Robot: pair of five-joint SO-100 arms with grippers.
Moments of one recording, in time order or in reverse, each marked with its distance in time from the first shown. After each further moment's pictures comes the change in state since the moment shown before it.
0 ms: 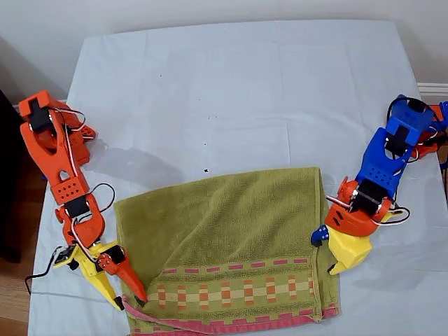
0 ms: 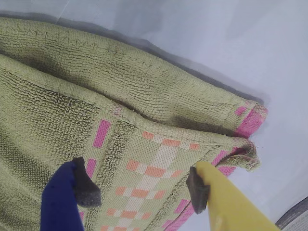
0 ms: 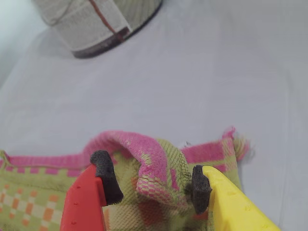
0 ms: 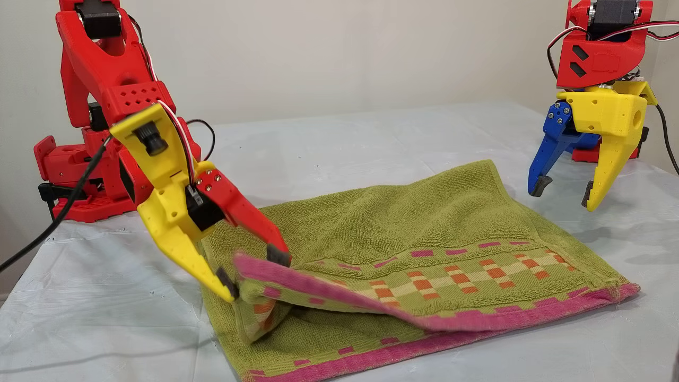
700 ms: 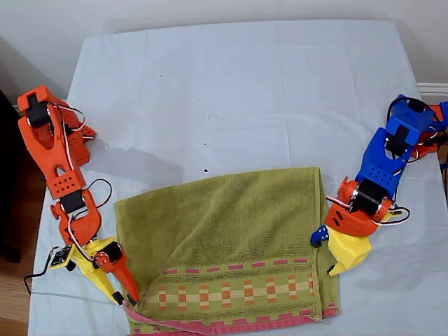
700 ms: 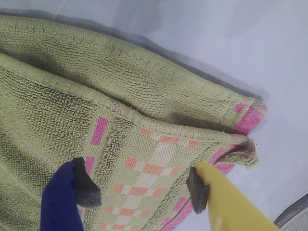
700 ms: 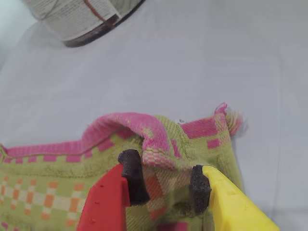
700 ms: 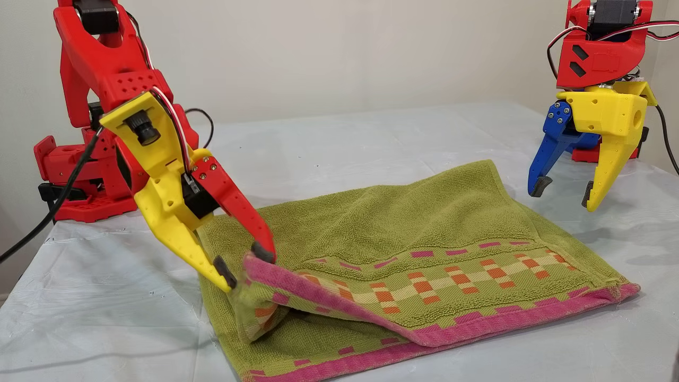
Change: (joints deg) arm 0 0.0 5.0 -1.9 16.3 3.2; arm 1 0.0 0.0 0.0 -0.7 0.0
